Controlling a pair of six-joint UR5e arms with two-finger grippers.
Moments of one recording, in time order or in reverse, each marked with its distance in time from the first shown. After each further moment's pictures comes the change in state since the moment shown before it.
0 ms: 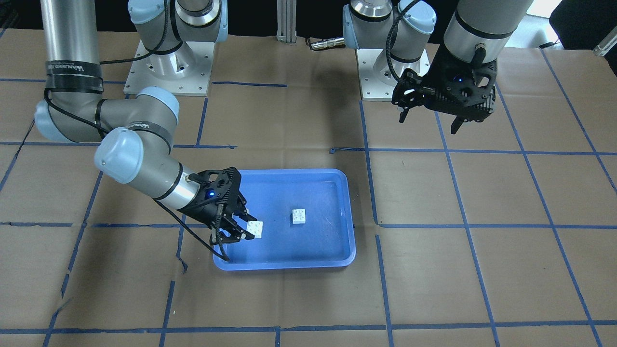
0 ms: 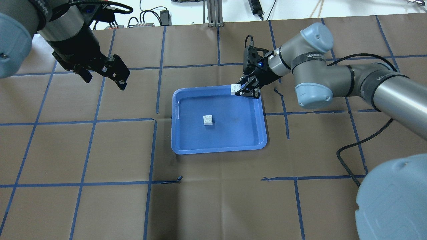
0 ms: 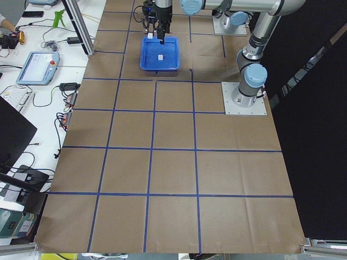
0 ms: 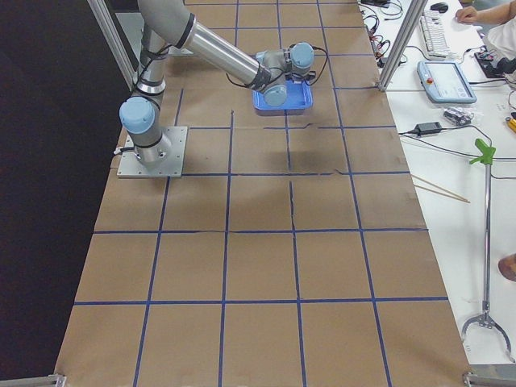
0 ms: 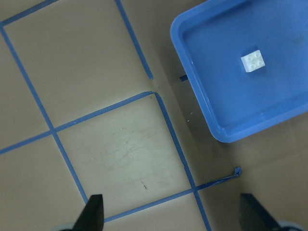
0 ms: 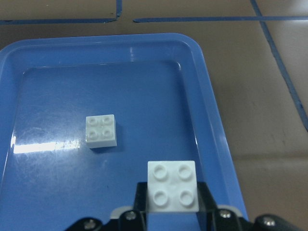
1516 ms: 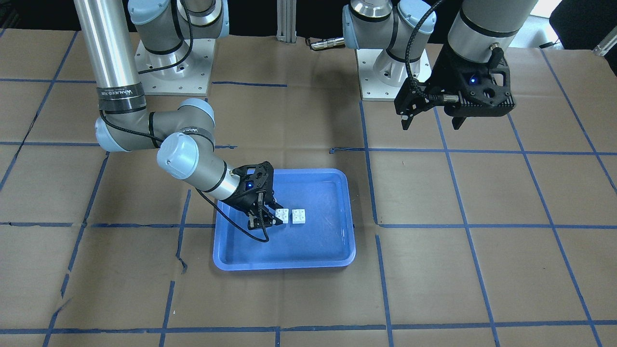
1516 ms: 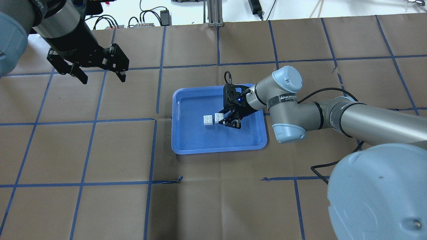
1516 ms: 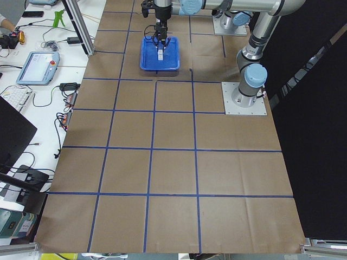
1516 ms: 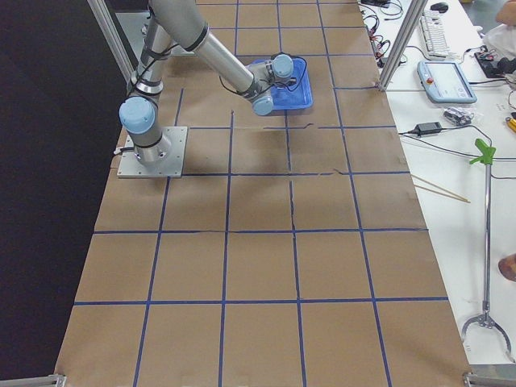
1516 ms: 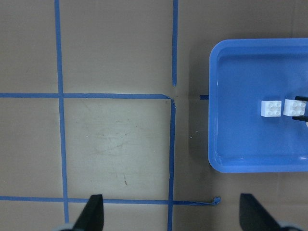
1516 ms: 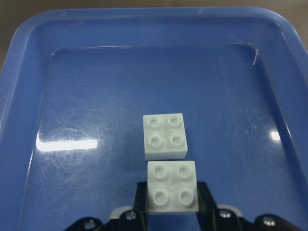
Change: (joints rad) left arm 0.001 -0.004 0.017 0.008 -0.005 -0.170; right arm 0.067 0.071 0.150 -0.228 0.008 0.036
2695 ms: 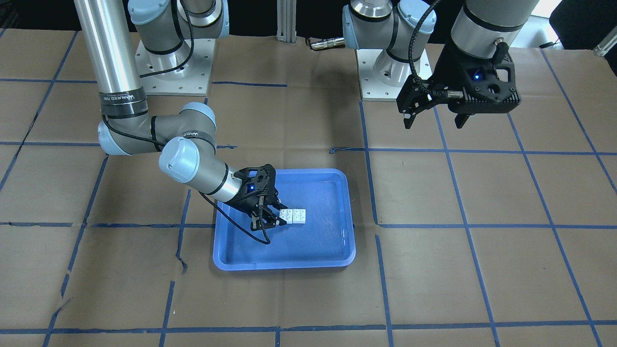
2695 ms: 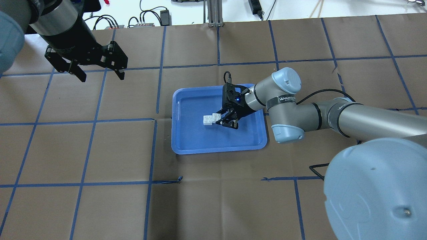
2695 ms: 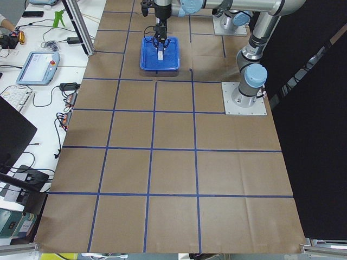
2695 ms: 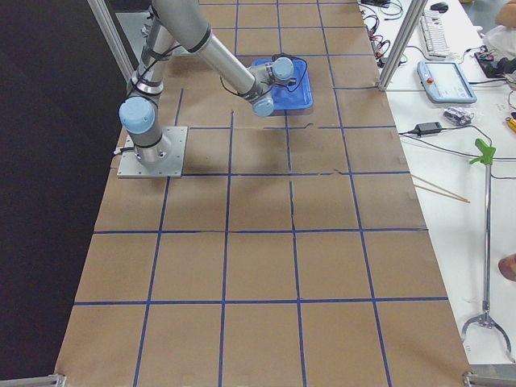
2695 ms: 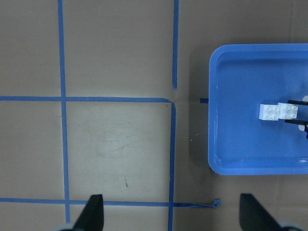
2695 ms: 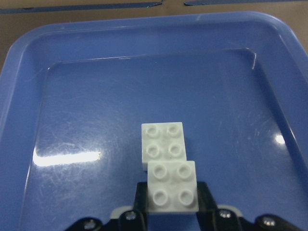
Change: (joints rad) left arm 0.003 0.002 0.007 0.000 0.000 0.000; right arm 0.000 0.024 -0.001 -0.023 0.035 0.049
